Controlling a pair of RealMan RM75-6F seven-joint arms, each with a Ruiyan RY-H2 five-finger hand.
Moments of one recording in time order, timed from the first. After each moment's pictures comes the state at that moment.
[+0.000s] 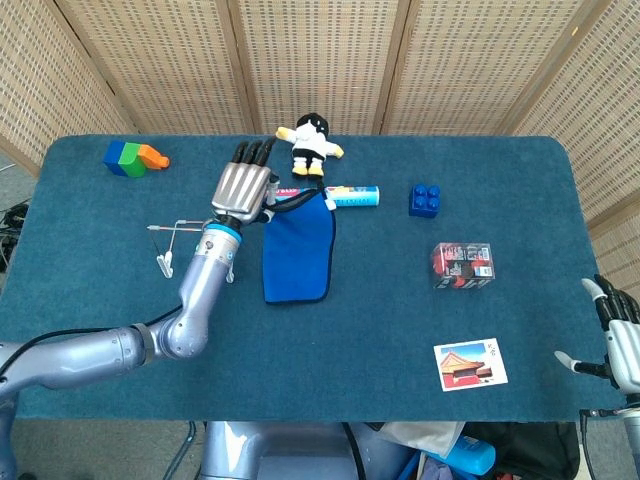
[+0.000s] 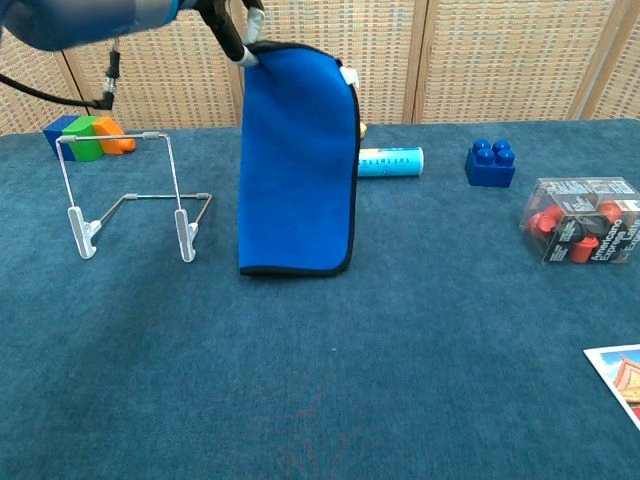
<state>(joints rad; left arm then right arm) -1.14 -1.49 -0.47 -1.46 0.50 0.99 0.77 0.09 -1.03 0.10 -1.59 -1.39 1.36 0.27</state>
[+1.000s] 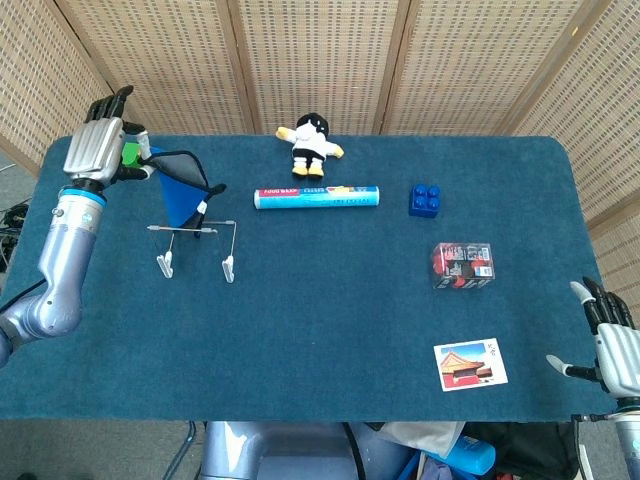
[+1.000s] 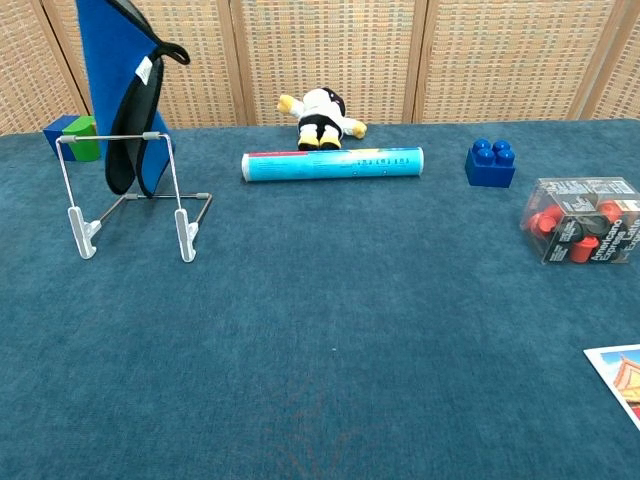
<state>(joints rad) -0.88 -1.13 -0.44 -1.41 0.68 0.83 0.23 0.09 -1.04 0.09 -1.63 -1.42 1.38 0.21</state>
